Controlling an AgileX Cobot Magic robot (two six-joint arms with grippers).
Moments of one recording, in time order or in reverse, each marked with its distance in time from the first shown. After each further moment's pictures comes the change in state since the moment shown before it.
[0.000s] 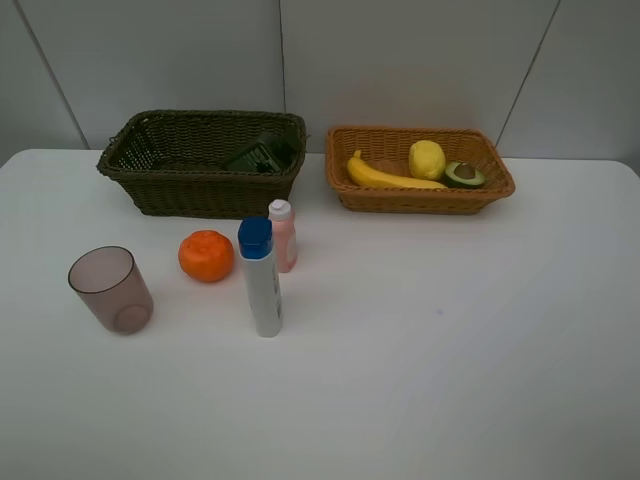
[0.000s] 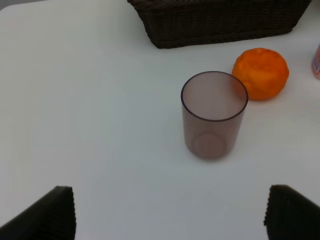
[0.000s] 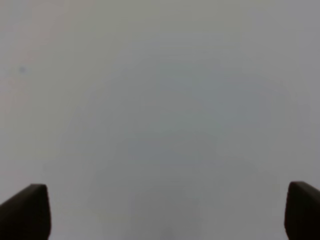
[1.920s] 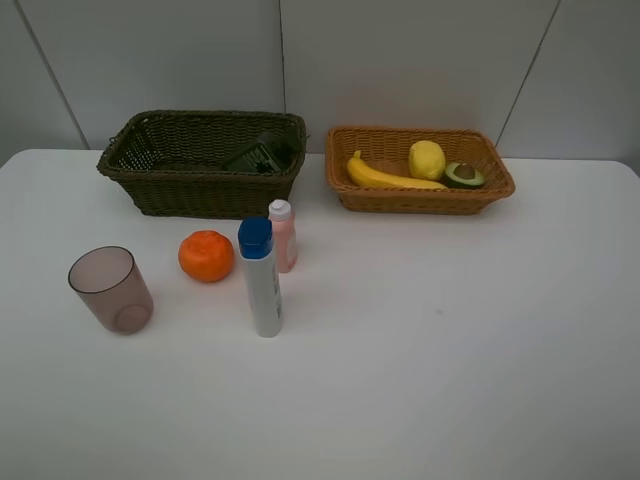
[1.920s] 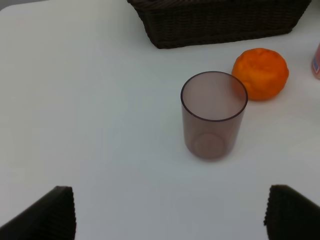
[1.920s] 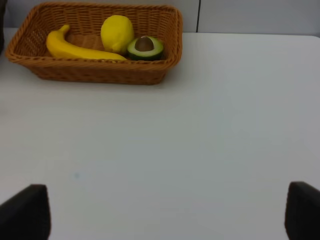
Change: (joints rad) left arm 0.000 0.000 0.000 0.000 0.000 0.000; right arm 0.000 -0.407 0.094 0.092 -0.155 -0.146
